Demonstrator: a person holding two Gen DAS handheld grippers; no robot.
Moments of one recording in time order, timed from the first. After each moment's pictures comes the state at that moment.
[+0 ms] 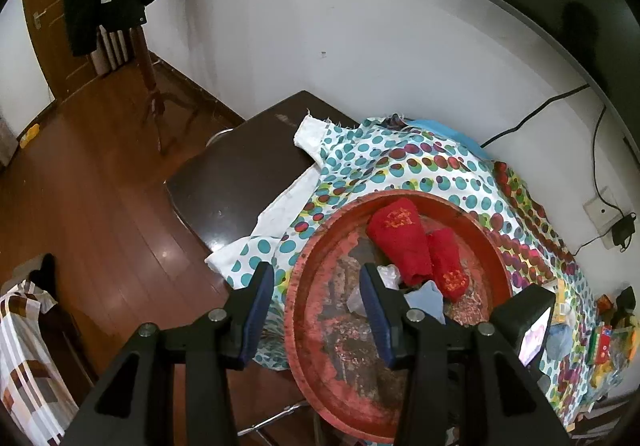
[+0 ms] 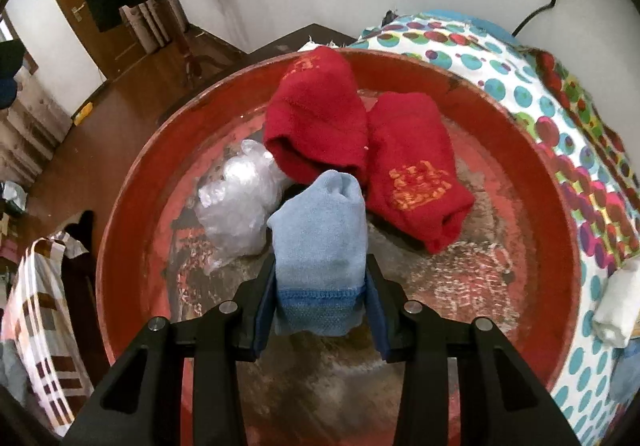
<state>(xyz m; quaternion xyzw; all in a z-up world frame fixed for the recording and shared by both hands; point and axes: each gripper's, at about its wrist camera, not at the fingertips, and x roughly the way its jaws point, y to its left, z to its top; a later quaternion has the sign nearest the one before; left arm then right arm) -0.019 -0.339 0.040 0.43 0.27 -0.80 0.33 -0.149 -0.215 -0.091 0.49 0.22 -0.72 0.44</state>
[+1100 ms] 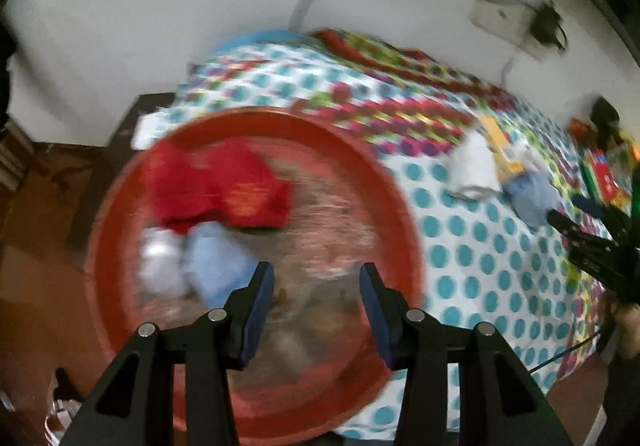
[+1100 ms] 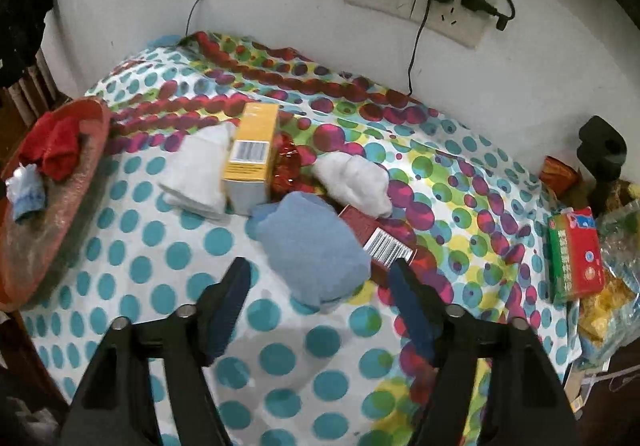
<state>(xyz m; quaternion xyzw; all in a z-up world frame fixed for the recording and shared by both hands) -0.167 -0.147 -0.033 0.55 0.10 -0.82 0.13 -0.290 0.102 -0.059 0.45 0.19 -0.84 0.23</state>
